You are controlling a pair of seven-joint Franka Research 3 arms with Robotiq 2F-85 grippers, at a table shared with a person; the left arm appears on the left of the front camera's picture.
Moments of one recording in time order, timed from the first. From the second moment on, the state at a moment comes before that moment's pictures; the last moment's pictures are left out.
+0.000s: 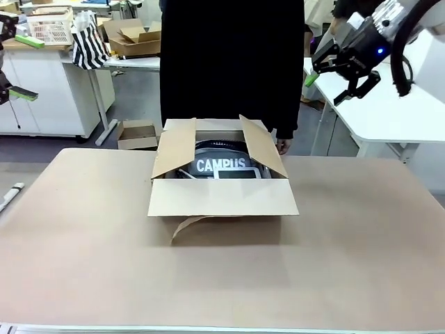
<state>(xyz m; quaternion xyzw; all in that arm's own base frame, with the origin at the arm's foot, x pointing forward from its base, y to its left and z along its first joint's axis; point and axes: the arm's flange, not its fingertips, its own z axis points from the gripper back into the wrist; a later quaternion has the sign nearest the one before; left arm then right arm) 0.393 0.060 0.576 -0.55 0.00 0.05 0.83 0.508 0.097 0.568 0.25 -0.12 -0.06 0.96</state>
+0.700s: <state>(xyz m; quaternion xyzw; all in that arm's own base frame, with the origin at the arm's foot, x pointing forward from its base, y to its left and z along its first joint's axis) 0.393 0.061 0.574 -0.55 0.00 0.05 0.83 0.466 -0.102 0.570 0.59 -0.06 -0.15 0.79</state>
